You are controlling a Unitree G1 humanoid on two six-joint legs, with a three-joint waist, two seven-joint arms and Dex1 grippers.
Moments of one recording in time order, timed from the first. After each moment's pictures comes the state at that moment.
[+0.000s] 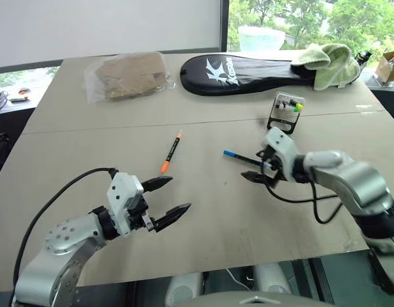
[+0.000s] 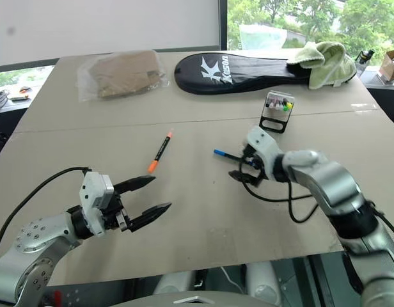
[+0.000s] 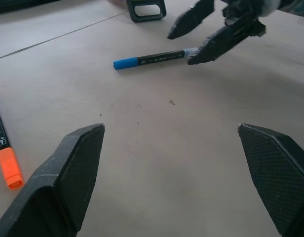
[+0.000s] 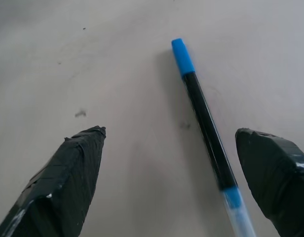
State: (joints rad) left arm 0.29 0.69 0.26 -0.62 -0.59 0.43 -0.85; right arm -0.69 -0.54 0.32 -0.19 0.41 1.11 0.62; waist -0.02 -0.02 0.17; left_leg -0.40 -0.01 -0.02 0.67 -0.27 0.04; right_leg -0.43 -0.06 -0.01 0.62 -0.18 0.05
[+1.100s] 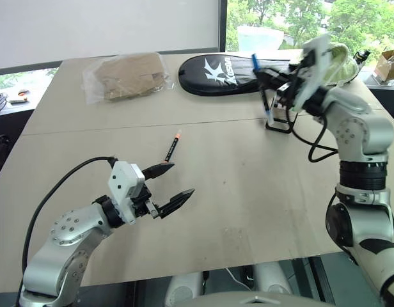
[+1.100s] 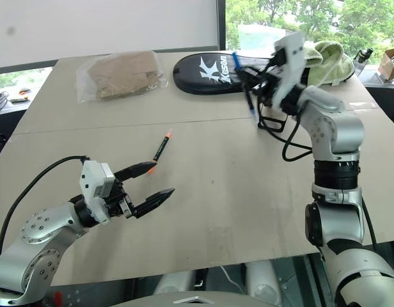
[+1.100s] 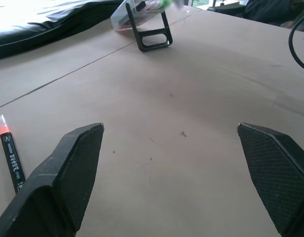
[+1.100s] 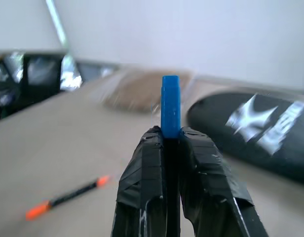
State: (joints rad) left arm 0.18 0.64 0.22 -0.62 -0.60 0.42 -0.77; right arm -0.86 -0.34 -0.19 0.01 0.43 0.69 0.65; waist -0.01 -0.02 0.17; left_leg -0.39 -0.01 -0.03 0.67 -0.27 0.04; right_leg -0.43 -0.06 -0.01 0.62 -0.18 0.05
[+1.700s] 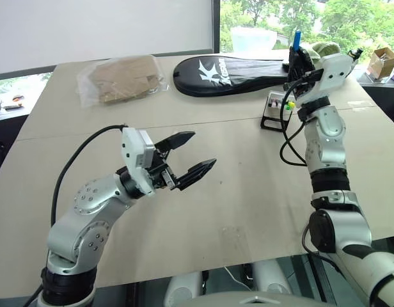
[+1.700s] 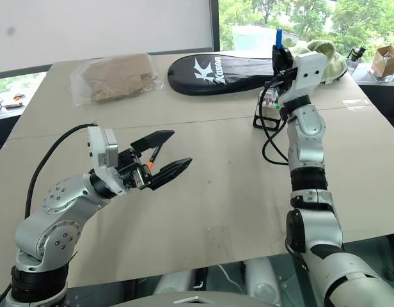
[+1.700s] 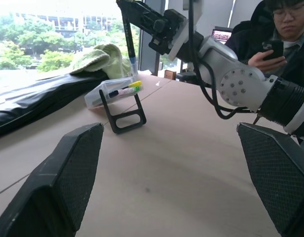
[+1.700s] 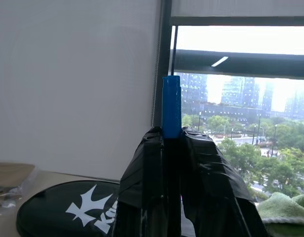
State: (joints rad) left arm -0.10 0.56 0.15 -0.62 -0.73 0.51 -0.70; right arm -0.90 -0.18 -0.21 0.64 0.15 -0.41 0.35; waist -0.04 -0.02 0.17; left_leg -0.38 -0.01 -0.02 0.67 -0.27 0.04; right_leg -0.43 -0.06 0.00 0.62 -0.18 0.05
